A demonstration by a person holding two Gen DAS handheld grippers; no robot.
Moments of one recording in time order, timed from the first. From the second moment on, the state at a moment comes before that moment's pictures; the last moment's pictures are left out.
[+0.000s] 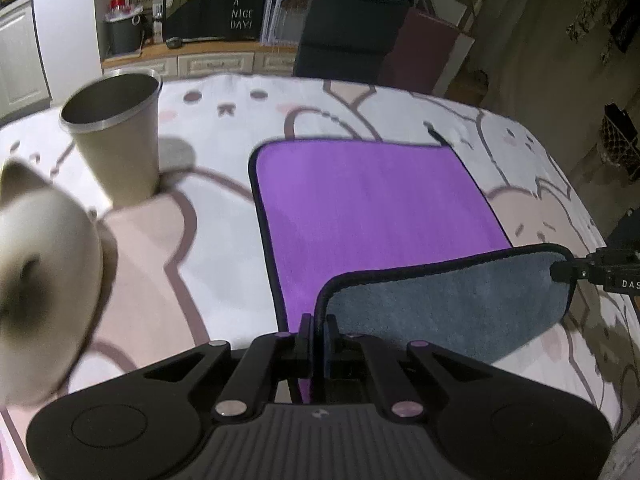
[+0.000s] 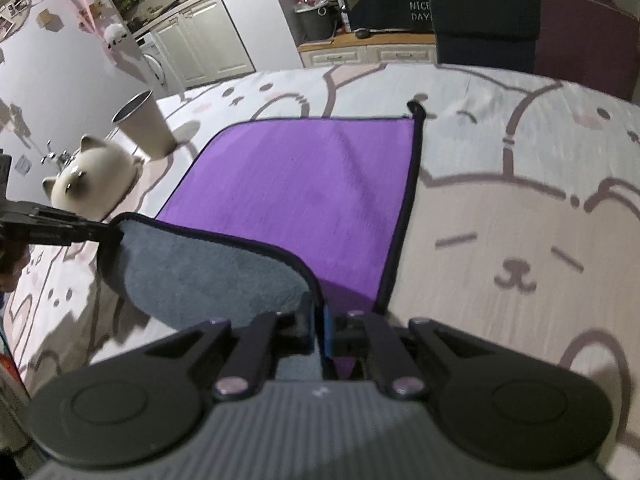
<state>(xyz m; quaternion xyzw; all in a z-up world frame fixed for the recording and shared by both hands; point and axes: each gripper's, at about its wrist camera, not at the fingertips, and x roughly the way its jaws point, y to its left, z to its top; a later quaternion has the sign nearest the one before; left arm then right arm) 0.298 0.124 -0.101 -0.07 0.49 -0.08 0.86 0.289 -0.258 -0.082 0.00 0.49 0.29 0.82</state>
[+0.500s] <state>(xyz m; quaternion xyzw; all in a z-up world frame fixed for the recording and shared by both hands) 0.378 0.134 -0.096 -0.04 0.48 -0.07 0.88 0.367 -0.235 -0.074 -0.01 0.46 0.28 0.84</state>
